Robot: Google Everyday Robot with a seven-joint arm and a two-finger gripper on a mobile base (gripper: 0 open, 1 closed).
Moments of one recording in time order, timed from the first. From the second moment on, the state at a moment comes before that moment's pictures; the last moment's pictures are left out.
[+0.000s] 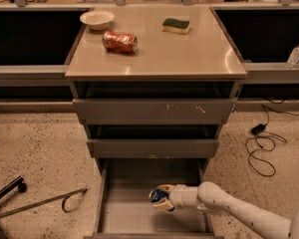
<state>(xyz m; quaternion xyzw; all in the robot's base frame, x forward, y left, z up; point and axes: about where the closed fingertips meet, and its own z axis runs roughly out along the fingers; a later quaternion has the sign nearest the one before) 0.536 -0.048 0.279 -0.50 0.73 0.25 0.39</state>
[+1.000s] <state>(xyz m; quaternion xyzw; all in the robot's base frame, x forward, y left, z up) 0.562 -0.022 0.218 -0.53 0.72 0.21 0.40</state>
